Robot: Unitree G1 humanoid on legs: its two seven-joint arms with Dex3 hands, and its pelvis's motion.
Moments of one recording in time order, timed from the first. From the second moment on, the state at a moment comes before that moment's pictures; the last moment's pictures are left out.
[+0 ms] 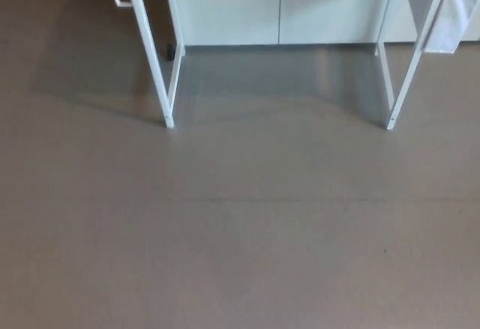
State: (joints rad) left_arm 0.17 0.64 0.28 1.01 -0.09 0.13 -0.22; right_arm 0.19 -0.83 -0.10 1.01 -0.09 0.00 0.29
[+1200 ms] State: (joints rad) left_arm 0.17 0.64 0.30 1.01 -0.10 0.13 -0.21; right_arm 0.18 -0.82 -0.10 1.00 -0.11 0.02 0.27
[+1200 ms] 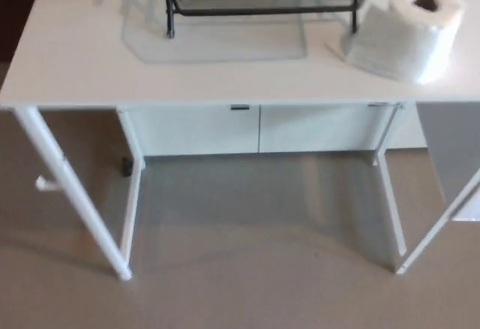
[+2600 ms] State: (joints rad) left_arm 0.16 0.65 0.36 1.02 -0.12 0.13 -0.20; right_arm 0.16 -0.81 -0.15 1.04 -0.08 0.00 0.29
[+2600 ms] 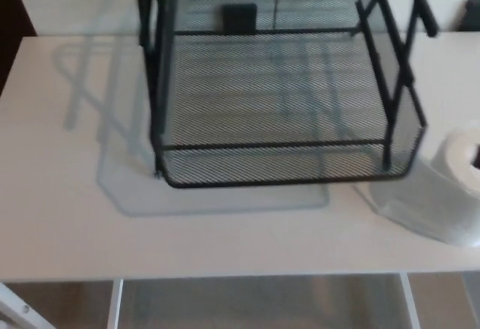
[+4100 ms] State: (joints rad) left_arm 0.05 0.65 0.42 1.08 -0.14 0.09 -0.22; right_arm 0.08 -0.71 -0.58 0.93 0.19 0.10 0.20
